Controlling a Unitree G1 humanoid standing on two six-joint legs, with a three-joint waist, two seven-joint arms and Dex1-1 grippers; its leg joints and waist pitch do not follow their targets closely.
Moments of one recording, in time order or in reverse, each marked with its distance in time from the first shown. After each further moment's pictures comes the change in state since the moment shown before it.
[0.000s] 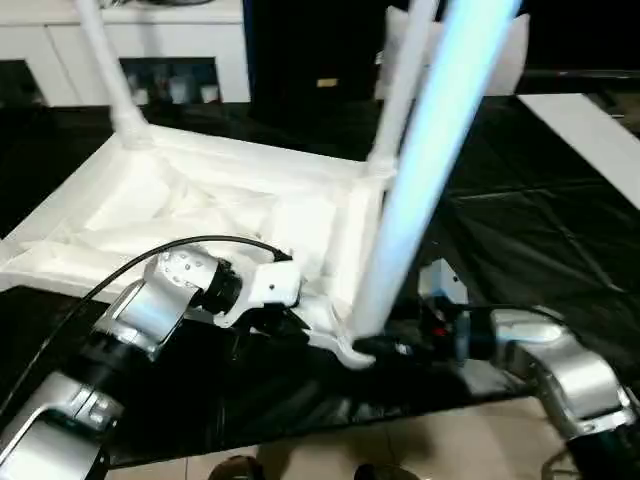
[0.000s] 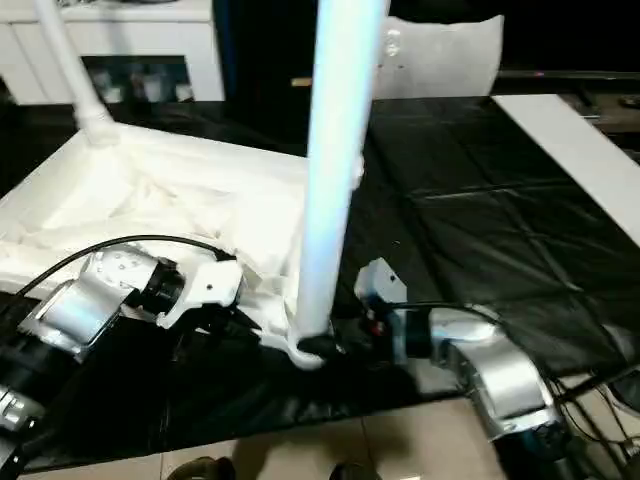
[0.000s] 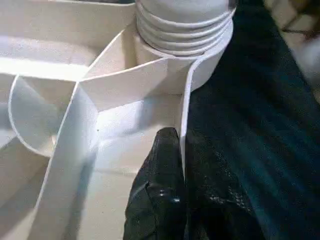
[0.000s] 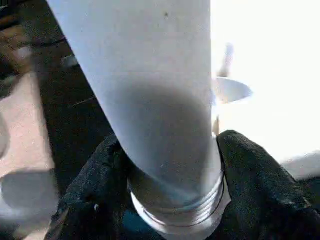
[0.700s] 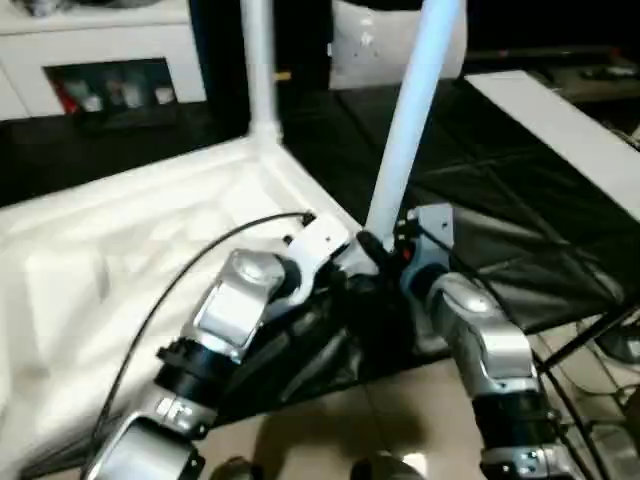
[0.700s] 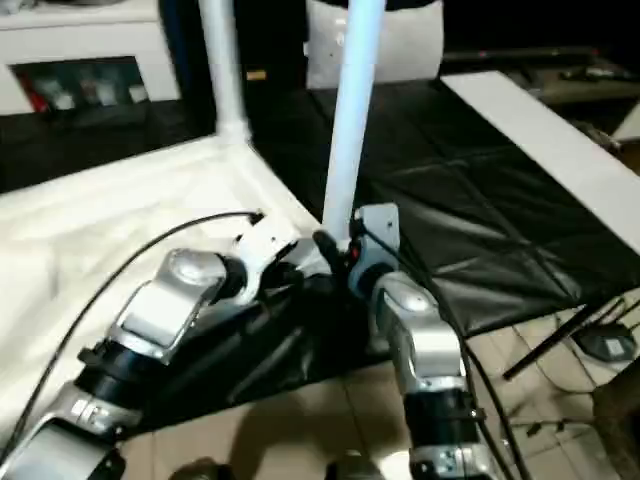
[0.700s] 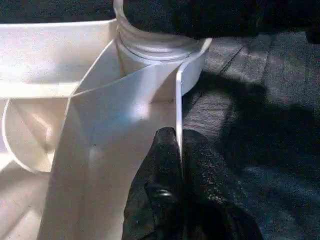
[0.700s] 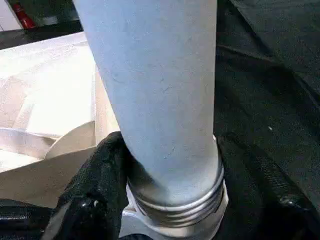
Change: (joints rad) left arm -0.035 -0.356 0.095 -0.067 0.120 0.444 0.590; right arm -0.172 0.378 -0.180 0.197 -0.153 -0.018 -0.708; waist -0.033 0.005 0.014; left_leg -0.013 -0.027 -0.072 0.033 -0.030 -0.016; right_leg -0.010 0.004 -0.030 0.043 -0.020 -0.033
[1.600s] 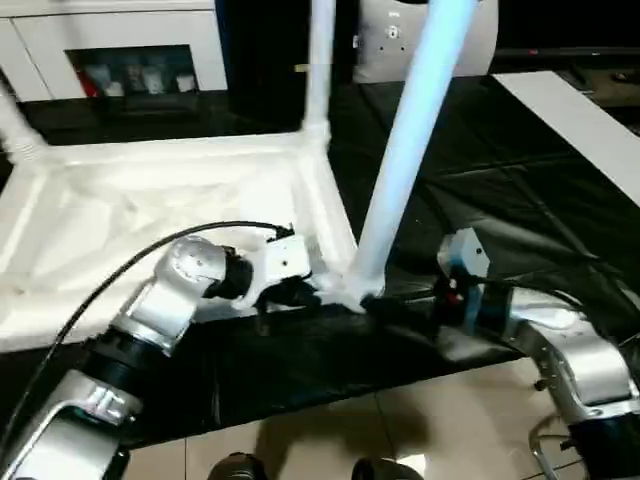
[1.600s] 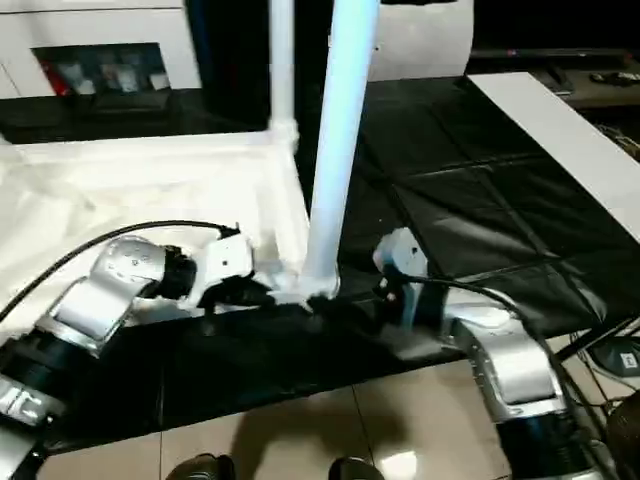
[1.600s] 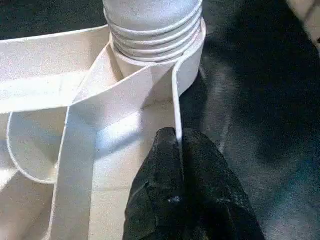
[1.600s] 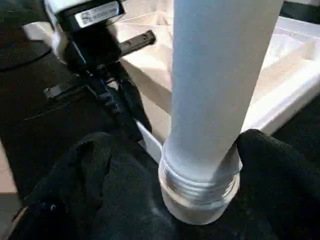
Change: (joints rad) left arm -0.010 0.307 -0.084 0.158 -0.106 -0.556 -0.484; right arm 0.105 -0.446 0.101 -0.150 0.155 -0.098 0.760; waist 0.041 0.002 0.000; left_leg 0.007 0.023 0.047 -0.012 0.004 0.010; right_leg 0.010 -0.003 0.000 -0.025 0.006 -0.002
